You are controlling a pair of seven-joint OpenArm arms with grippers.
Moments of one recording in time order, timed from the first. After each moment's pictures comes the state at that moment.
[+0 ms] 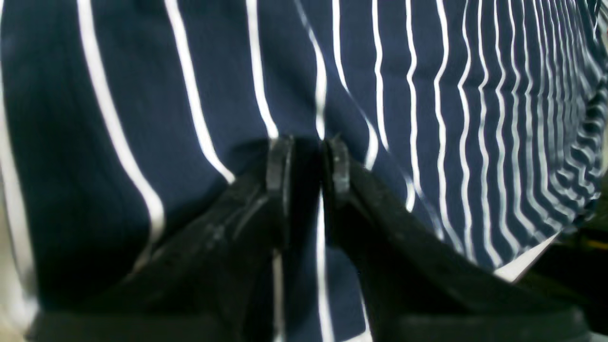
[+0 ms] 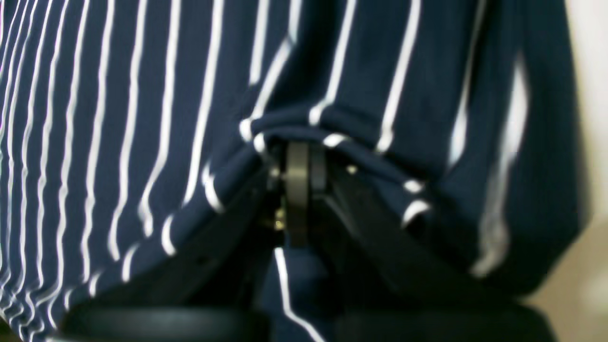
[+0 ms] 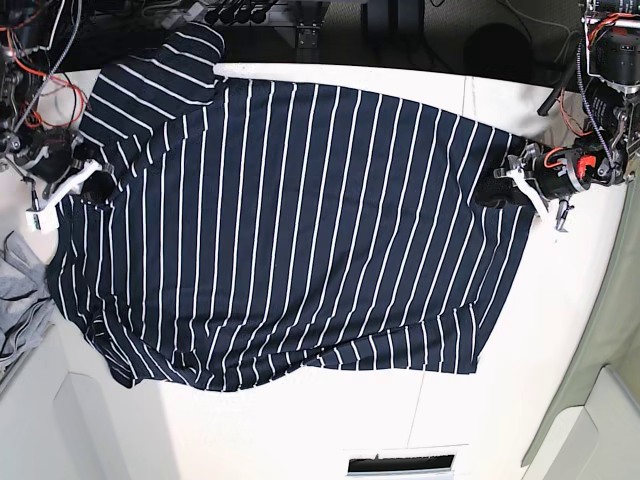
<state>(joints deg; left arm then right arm) -2.2 -27.4 -5.5 56.2 -42.1 -39.1 39.7 2.0 19.6 18.4 58.4 25.2 34.4 -39.1</state>
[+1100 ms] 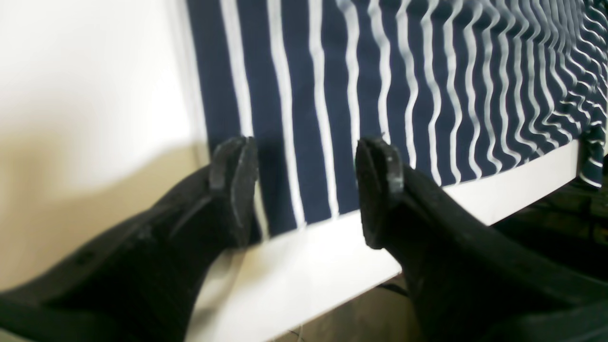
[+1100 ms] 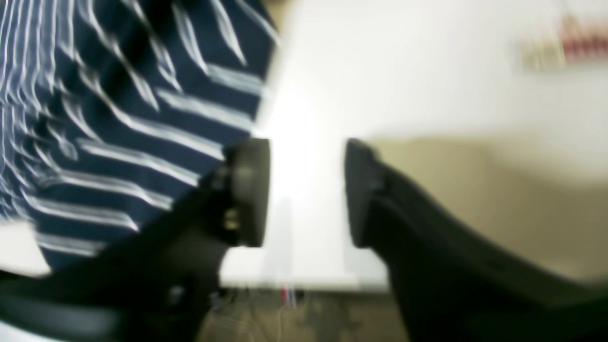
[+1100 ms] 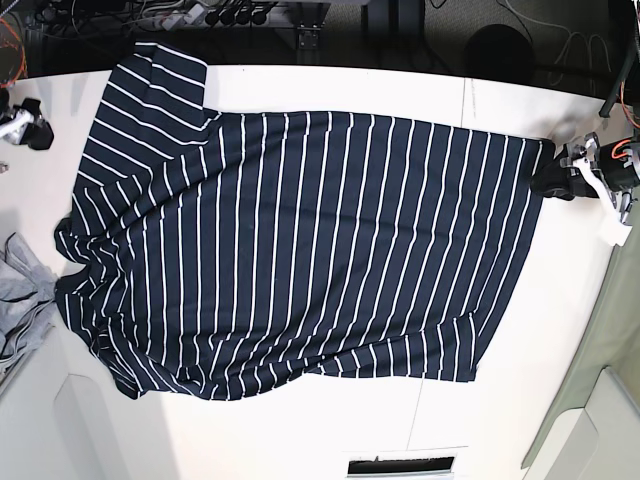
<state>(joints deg) 8.5 -36.7 -16.4 69.1 -57.2 -38.0 54.4 -16.6 23.0 37.7 78.6 40.9 32.6 -57.2</state>
